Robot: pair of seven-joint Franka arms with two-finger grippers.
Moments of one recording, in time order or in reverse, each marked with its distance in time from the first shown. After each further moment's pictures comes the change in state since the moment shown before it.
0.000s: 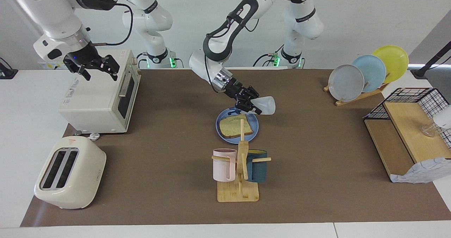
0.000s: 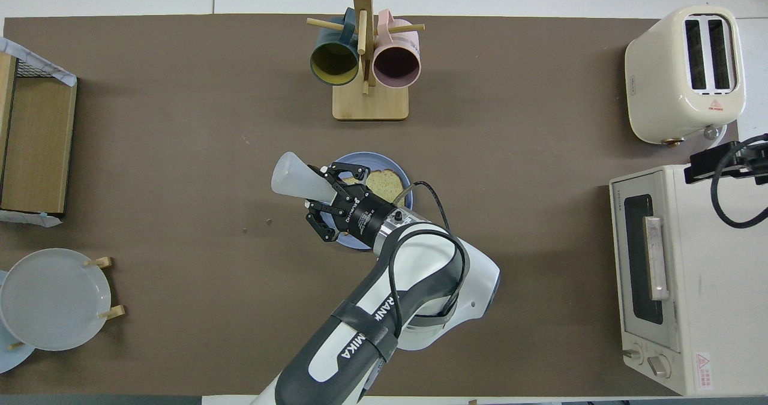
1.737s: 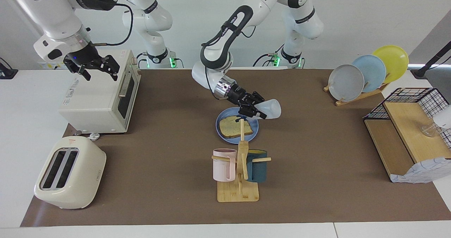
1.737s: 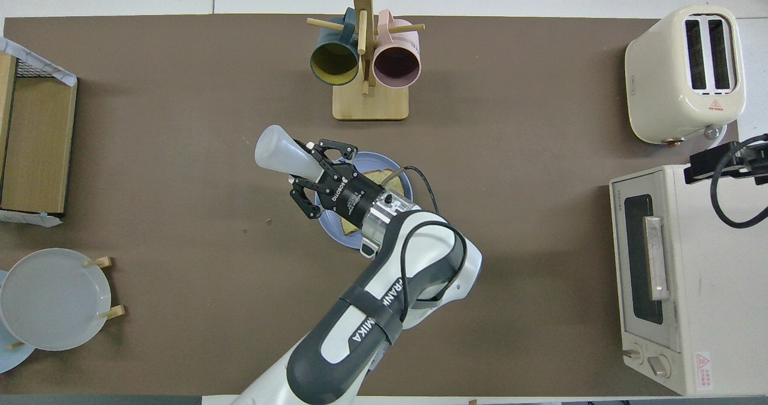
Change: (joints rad) left arm -0.040 0.012 -0.001 0.005 0.131 -0.080 0.001; right arm 0.000 0.000 0.000 -0.001 0.000 0.000 0.000
